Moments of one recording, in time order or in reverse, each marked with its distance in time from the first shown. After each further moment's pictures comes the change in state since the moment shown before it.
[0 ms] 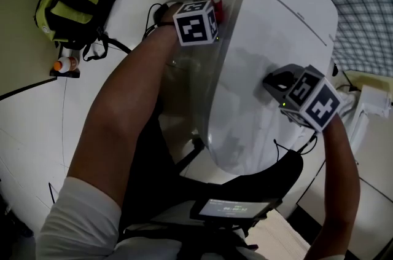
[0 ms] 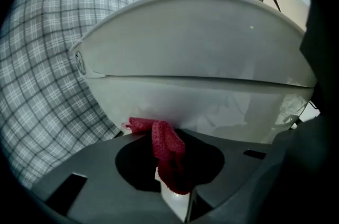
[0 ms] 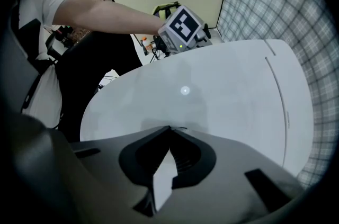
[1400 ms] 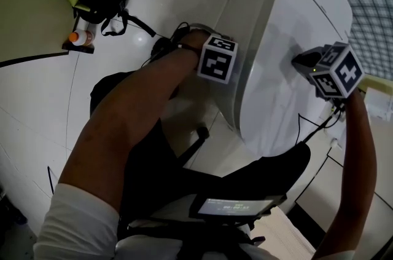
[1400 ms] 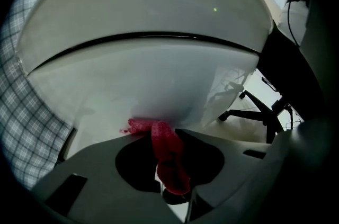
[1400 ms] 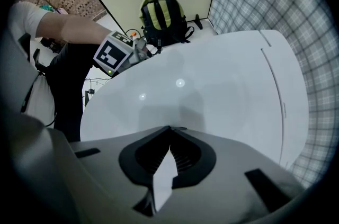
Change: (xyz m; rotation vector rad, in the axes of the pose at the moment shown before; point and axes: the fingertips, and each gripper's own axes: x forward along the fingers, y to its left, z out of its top) left arm -0.039 -0.194 -0.033 0.139 0.126 -0.350; right arm 0.001 -0.006 -0.001 0.097 0.088 -0.036
